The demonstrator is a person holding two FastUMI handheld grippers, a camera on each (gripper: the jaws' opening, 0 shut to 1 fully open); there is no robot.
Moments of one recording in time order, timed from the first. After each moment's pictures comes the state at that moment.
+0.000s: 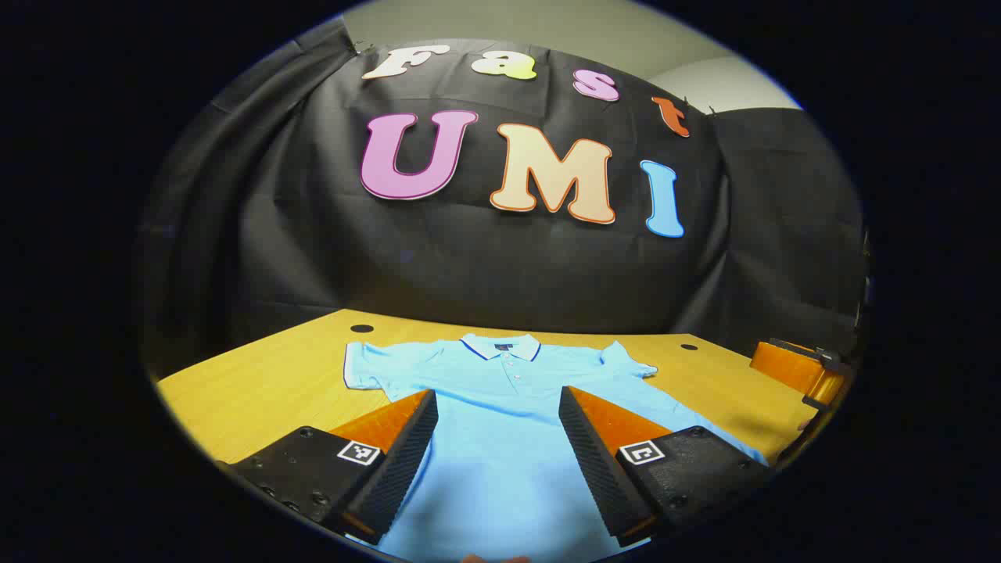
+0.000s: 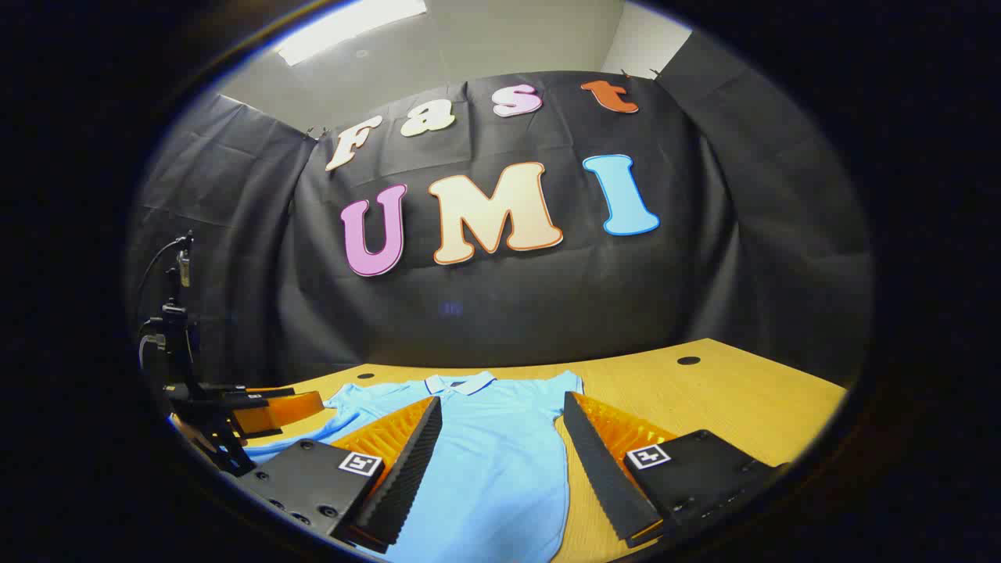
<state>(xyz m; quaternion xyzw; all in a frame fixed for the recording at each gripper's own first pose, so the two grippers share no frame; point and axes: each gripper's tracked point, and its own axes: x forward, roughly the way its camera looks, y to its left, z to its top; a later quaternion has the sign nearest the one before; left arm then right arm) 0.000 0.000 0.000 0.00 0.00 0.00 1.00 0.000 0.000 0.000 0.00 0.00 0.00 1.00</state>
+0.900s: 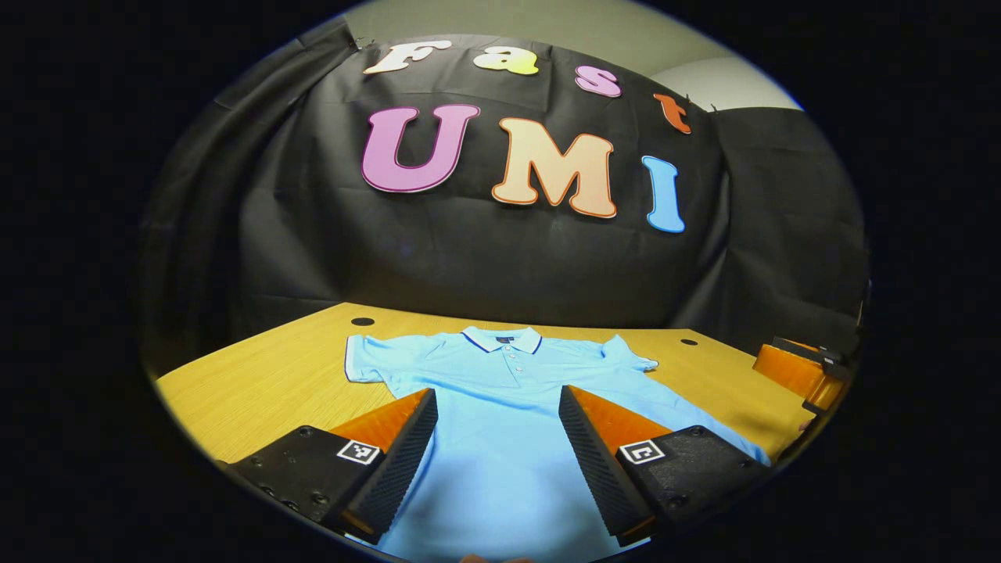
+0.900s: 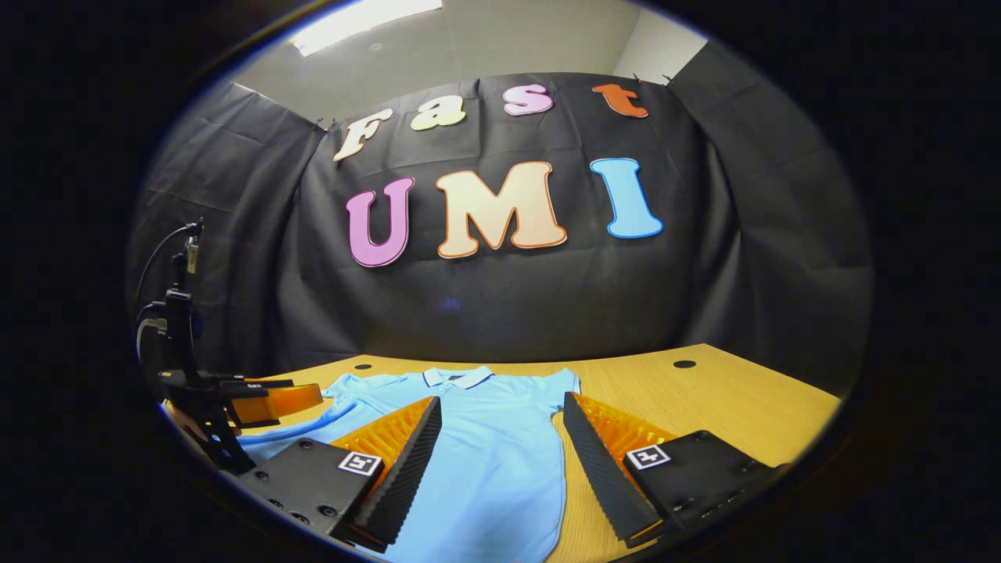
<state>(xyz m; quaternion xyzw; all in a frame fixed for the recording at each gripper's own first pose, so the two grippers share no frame) -0.001 0.005 -0.003 0.00 0.00 0.00 1.00 -0.005 0.001 -0.005 -0.02 0.00 0.00 1.00</state>
